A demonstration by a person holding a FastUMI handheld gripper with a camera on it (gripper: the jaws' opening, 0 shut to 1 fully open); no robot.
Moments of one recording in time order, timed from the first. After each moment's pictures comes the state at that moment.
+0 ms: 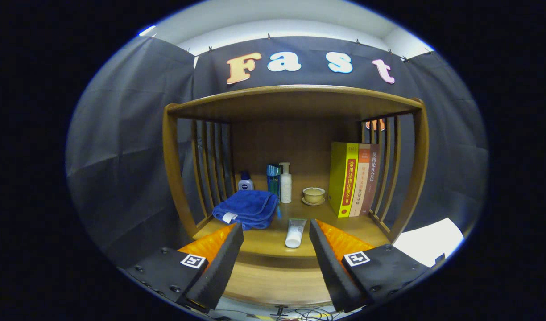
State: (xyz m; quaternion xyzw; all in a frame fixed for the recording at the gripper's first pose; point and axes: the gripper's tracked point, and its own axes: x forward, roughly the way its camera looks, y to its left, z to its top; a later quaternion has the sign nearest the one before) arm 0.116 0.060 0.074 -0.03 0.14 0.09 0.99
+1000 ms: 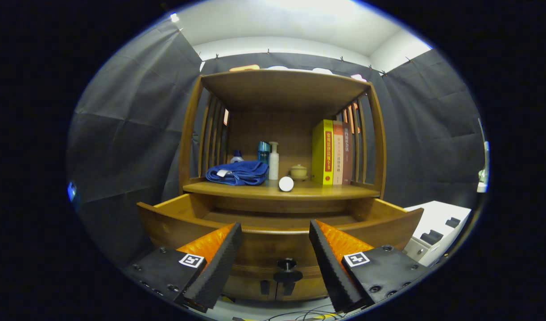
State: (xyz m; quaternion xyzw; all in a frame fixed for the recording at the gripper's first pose) arm -0.037 0.036 -0.159 -0.04 0.07 0.04 1.00
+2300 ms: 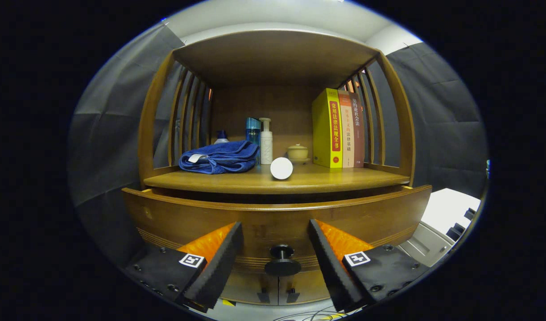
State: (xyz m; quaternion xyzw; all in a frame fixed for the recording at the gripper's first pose) arm 0.092 0.031 -0.194 -0.03 0.12 0.03 0.99
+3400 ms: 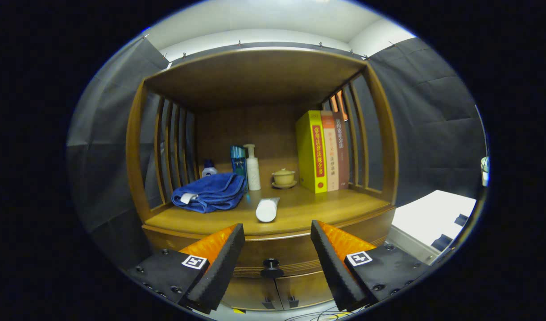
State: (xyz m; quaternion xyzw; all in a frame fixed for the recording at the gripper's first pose) arm 0.070 0.008 -0.080 0.01 0.09 -0.01 1.00
